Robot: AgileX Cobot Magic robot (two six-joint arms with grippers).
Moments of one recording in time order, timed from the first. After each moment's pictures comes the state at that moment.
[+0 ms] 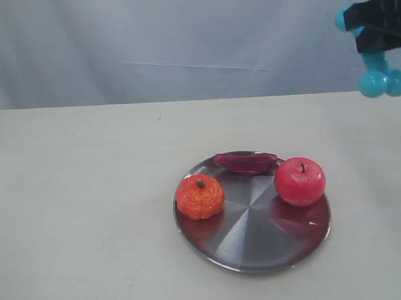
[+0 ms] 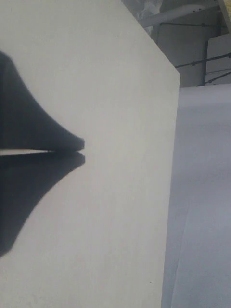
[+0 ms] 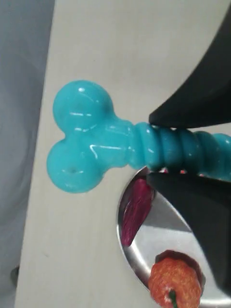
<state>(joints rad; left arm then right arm) 0.11 0.00 0.00 0.13 0.35 -0.16 -0.33 1.42 -1.28 0.18 0.74 -0.16</state>
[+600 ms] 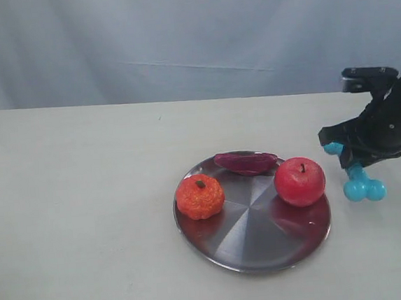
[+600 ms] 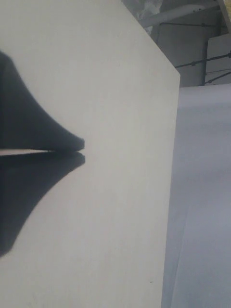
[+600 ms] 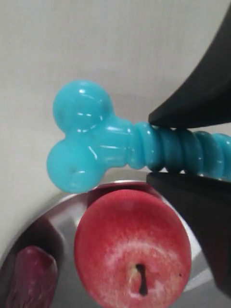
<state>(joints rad) 0.11 0.00 0.00 0.13 0.35 -0.16 -0.37 1.80 -1.15 0.16 0.66 -0.13</state>
